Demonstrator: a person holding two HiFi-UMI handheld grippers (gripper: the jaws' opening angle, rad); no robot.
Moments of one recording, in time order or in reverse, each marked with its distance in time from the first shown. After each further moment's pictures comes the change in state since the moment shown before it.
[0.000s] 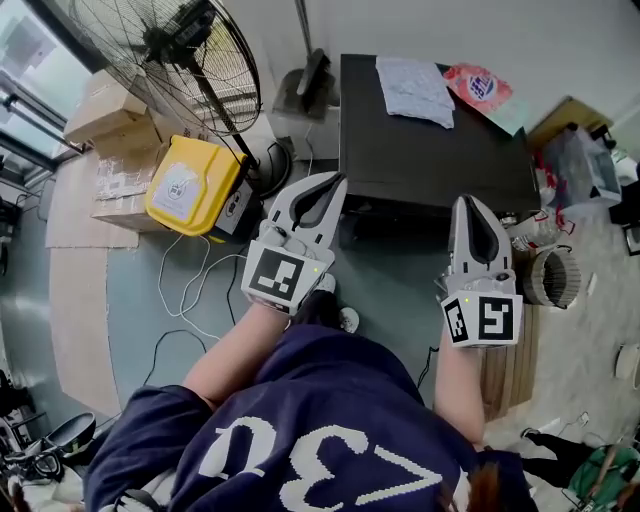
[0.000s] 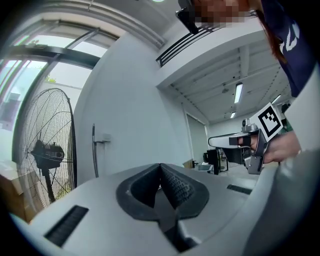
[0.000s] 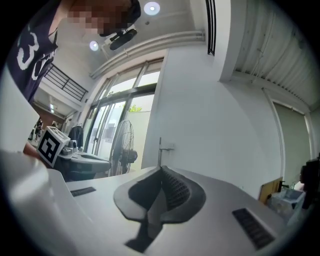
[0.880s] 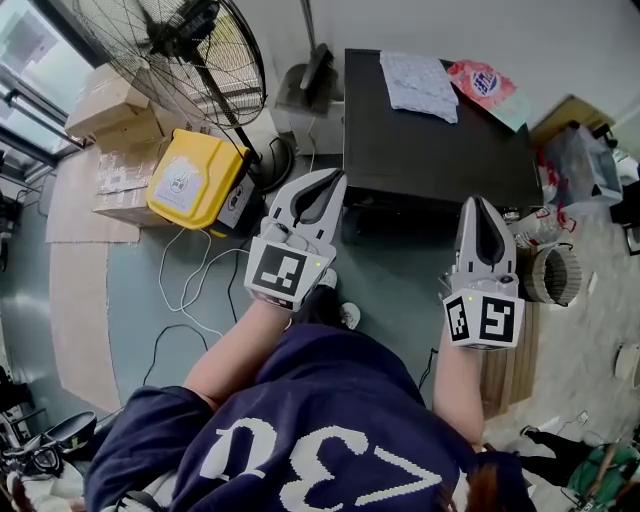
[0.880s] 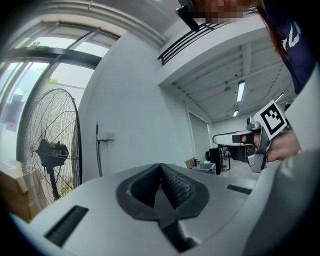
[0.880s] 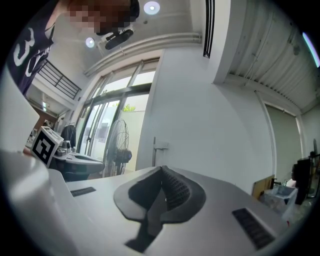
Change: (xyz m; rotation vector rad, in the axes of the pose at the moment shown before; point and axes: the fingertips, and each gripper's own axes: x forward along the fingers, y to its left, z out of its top) left arm -0.013 0.002 -0.008 -0.001 0.020 0.030; right arm -0.015 -0.003 -0.004 0.010 0.000 -0.085
